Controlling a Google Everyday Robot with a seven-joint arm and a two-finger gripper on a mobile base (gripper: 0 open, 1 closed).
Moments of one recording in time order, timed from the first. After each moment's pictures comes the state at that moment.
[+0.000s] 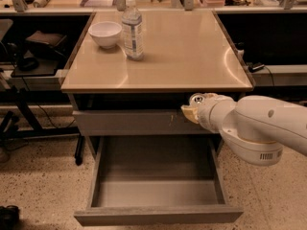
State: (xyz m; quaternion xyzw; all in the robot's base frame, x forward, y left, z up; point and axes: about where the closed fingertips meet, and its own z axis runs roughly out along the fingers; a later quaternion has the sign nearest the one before) arm 0.582 -0.138 0.773 -0.26 0.84 -0.01 0.48
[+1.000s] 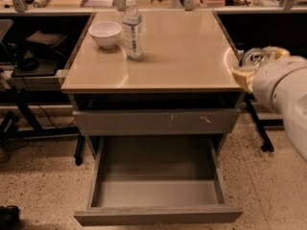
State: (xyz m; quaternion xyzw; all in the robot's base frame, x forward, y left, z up) arm 0.527 -0.223 0.955 -0.22 0.77 -0.14 0.58
